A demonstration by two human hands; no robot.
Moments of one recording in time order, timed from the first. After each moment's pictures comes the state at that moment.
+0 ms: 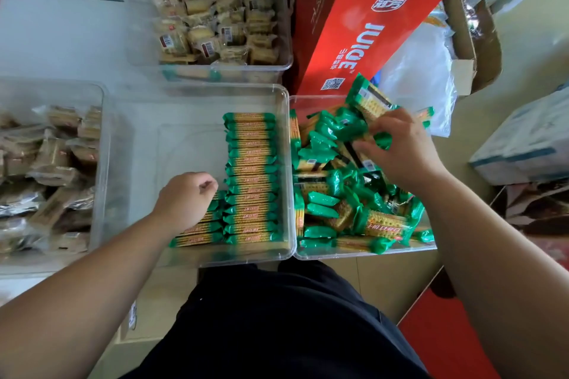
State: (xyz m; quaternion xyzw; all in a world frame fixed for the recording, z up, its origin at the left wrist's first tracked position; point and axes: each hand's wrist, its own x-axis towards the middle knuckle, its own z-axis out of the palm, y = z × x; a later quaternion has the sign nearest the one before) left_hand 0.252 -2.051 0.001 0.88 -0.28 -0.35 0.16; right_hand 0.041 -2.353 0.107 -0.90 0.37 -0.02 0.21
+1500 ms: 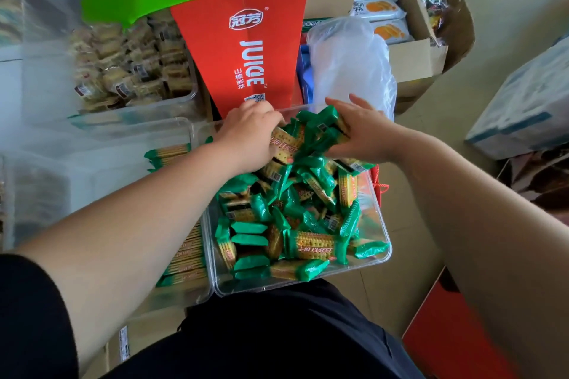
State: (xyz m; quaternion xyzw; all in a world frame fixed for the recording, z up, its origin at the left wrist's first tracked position) left_hand 0.184 -2.327 0.079 0.79 -0.59 -0.20 0.04; right_hand 0.001 -2.480 0.105 -0.89 0.29 0.18 0.29
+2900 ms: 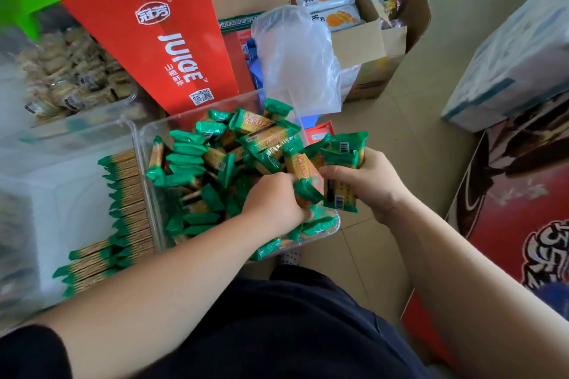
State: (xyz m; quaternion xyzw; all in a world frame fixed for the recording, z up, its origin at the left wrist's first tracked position) left_hand 0.004 -2.312 0.078 0.80 -0.43 -0.39 0.11; right_hand -0.144 -2.423 0.075 -0.57 0.50 -0.14 0.64
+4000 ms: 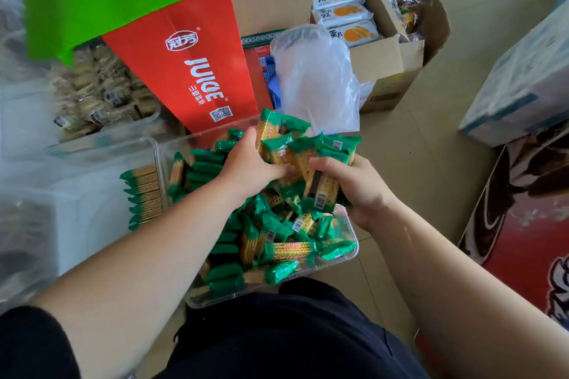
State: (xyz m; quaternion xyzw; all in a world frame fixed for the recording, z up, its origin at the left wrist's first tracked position) left_hand 0.101 -2.341 0.068 0.80 -0.28 -0.40 0.35; right_hand -0.082 -2.422 0.080 -0.41 0.44 -0.16 0.79
